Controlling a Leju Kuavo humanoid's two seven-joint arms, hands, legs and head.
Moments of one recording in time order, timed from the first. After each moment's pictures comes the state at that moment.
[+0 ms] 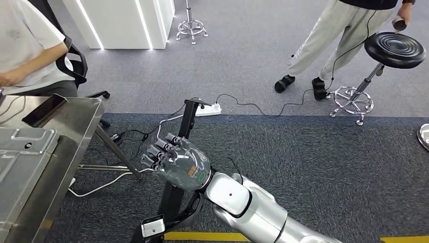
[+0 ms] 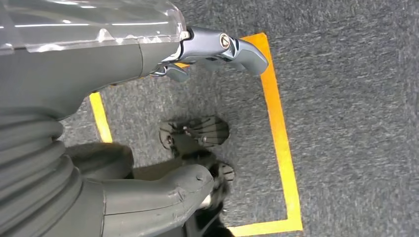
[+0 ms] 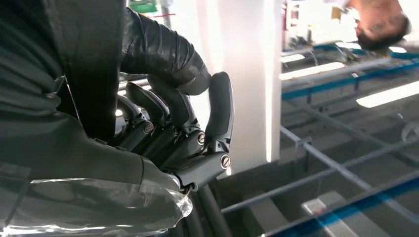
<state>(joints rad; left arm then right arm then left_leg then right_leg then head) -0.18 -0.22 0.76 -0.22 -0.93 0.07 -0.39 -0.58 0.11 0.92 -1.40 1.35 -0.62 -0.06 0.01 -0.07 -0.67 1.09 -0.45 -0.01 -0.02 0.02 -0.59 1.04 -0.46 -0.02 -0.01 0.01</state>
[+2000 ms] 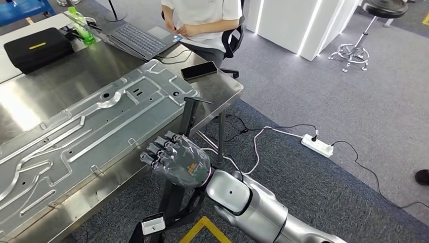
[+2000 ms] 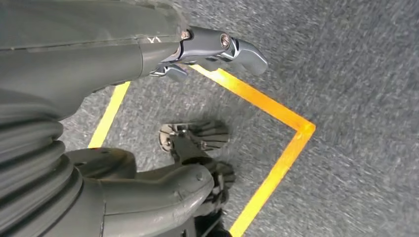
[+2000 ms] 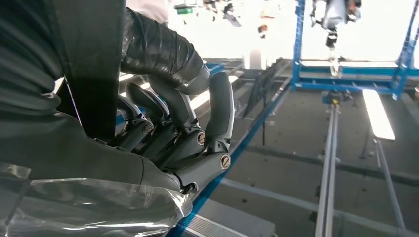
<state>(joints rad) -0.18 -0.22 0.76 -0.22 -0.92 0.08 -0.39 -0.59 0.11 0.92 -1.40 1.35 -0.61 -0.06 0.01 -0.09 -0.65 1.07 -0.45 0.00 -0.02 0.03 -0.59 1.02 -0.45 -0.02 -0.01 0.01</state>
